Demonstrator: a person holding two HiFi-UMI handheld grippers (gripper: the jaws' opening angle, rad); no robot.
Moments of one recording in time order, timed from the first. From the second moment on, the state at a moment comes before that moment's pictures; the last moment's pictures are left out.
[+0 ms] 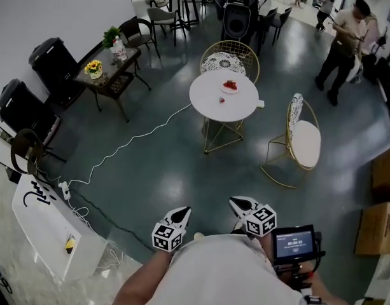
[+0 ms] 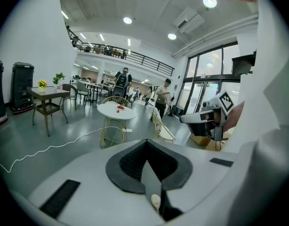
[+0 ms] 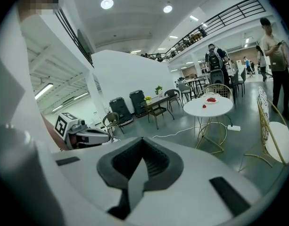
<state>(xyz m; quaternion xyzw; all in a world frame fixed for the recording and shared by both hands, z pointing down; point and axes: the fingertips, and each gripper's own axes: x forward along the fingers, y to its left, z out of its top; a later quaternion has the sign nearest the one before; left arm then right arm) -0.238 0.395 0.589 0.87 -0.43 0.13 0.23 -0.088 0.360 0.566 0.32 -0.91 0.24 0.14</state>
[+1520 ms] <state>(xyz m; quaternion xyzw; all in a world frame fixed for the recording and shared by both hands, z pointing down) -0.386 0.232 0.603 0.82 -0.50 0.14 0.24 -0.261 0.173 0.591 0.21 -0.94 0.23 0.16</state>
